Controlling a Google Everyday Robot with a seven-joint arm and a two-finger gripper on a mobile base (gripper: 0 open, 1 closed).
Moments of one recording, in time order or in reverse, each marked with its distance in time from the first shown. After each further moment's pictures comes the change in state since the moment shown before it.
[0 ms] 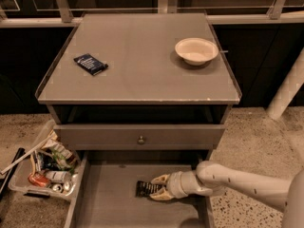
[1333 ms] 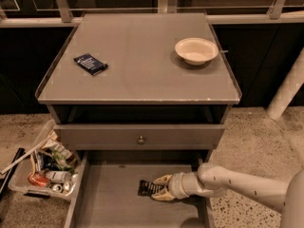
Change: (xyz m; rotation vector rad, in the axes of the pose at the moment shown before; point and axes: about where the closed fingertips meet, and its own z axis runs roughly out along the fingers) arm 0.015 -0.007 0.002 0.027 0.010 0.024
